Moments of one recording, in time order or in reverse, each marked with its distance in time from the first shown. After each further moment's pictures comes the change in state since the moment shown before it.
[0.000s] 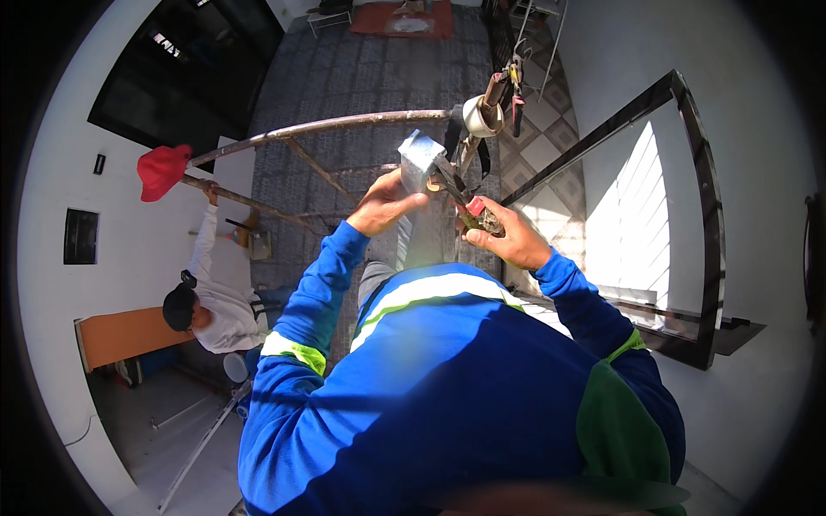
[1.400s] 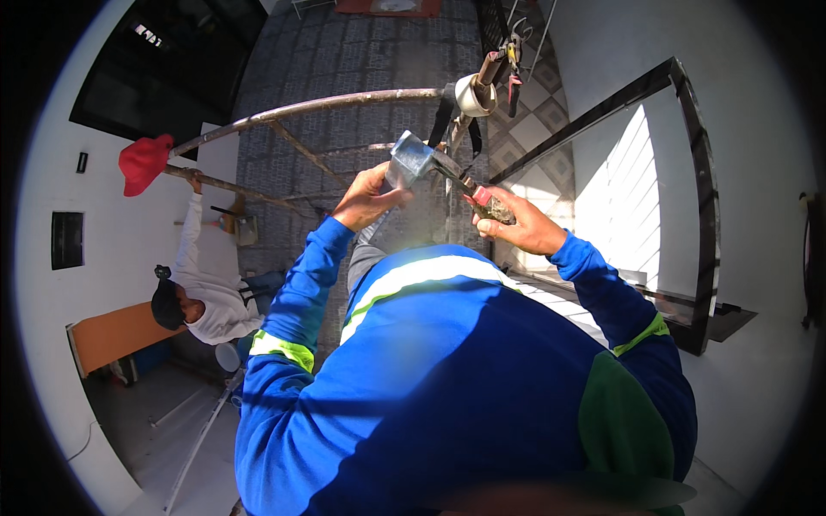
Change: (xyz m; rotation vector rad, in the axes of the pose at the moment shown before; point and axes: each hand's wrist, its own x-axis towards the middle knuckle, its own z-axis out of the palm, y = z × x) left_hand -0.022 -0.014 -0.011 0.080 0.012 -0.229; right_hand -0.011 0.004 -0.019 -0.017 -0.087 0.139
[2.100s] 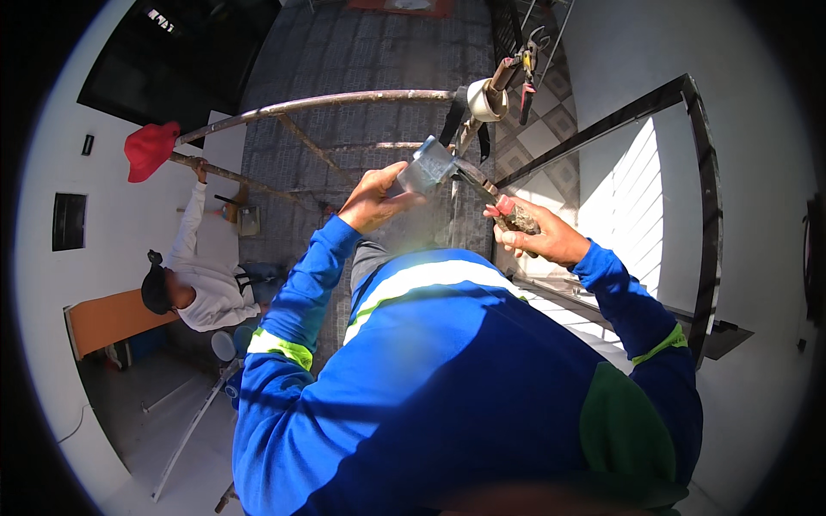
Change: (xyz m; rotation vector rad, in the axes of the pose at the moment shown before) left_hand 0.004 0.009 0.005 0.287 0.070 0.214; right_hand -0.011 -0.012 -0.026 0.283 -0.176 0.310
